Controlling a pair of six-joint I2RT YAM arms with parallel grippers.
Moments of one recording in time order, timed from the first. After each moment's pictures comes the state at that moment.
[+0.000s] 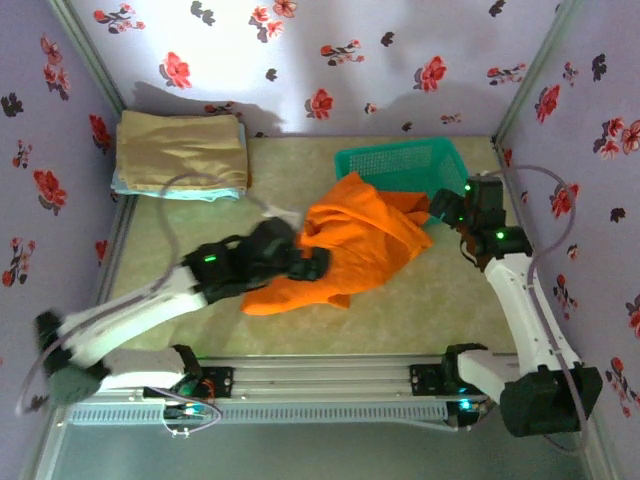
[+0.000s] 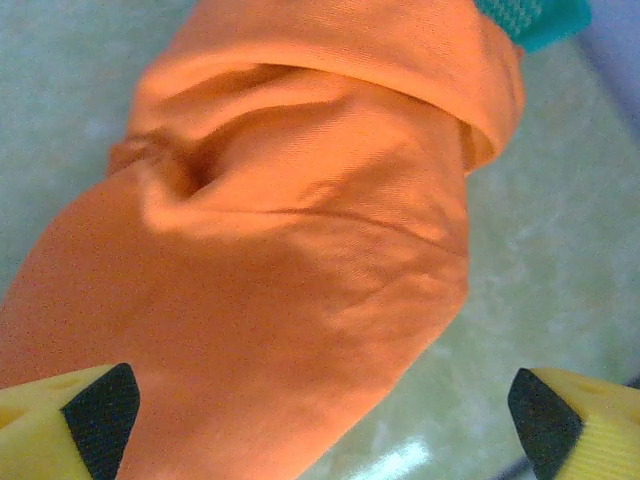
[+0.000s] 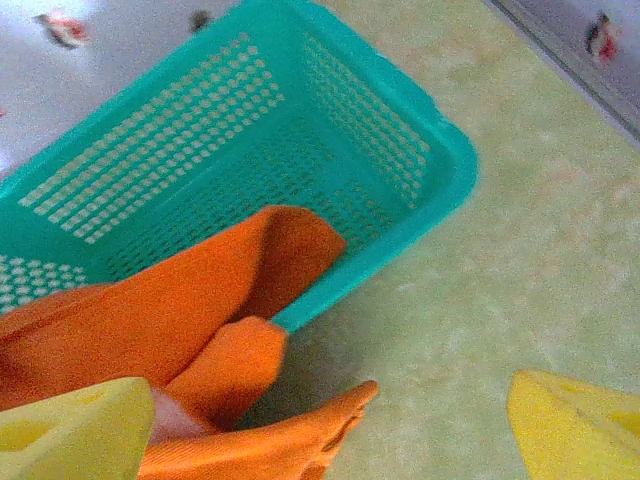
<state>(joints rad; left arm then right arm) -1.12 1.31 1.23 -0.70 -0.32 -0.61 0.05 1.07 0.99 -0.64 0.11 0.53</state>
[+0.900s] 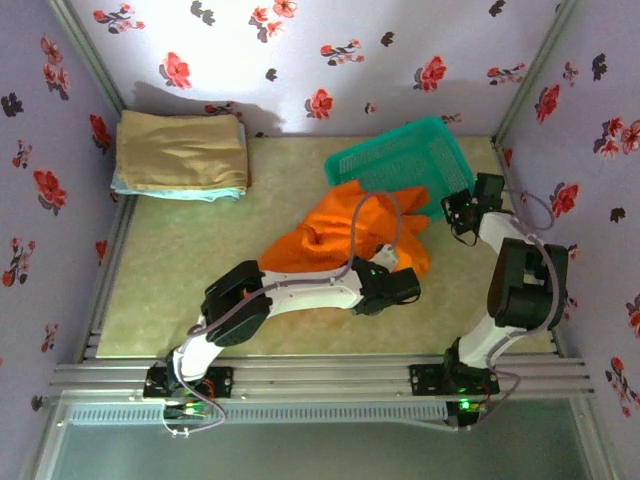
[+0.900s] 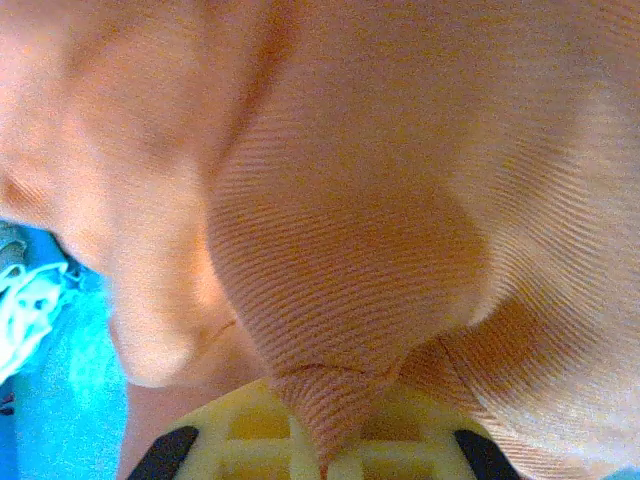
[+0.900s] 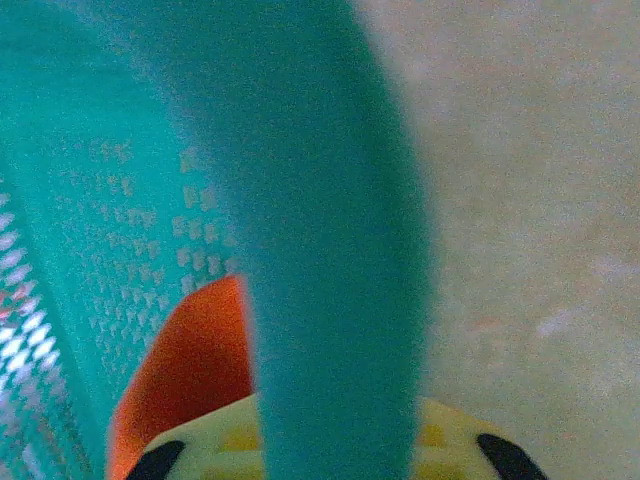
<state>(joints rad) -1.31 2.11 1.69 -0.96 -0.89 -0.39 -0.16 1.65 0.98 -0.15 -0.32 1.04</state>
